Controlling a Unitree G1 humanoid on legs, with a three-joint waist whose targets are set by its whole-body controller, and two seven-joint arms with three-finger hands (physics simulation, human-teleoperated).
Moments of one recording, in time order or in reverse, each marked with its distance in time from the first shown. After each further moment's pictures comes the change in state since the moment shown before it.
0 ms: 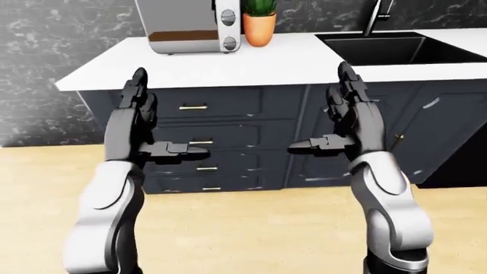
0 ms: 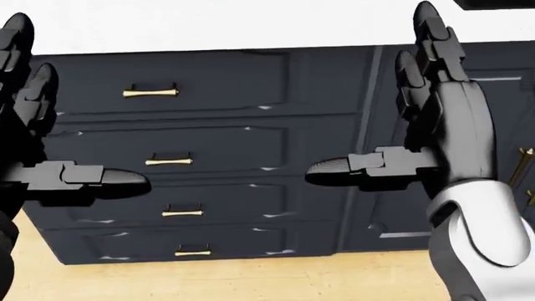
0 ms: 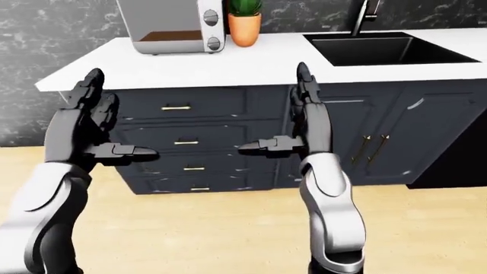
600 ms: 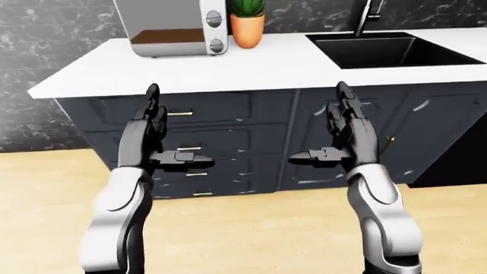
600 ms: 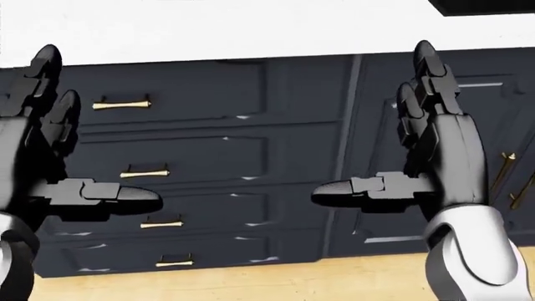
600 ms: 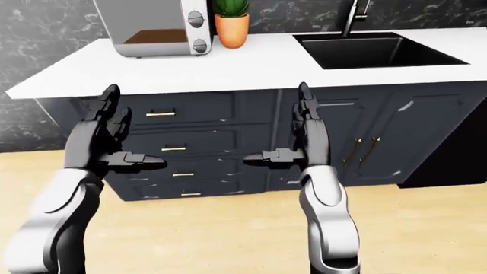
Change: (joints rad) left arm 0.056 -0.027 -0.027 0.079 0.007 -0.068 -0.023; right arm 0.097 0.020 -0.002 0.076 -0.015 -0.105 0.008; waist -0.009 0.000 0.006
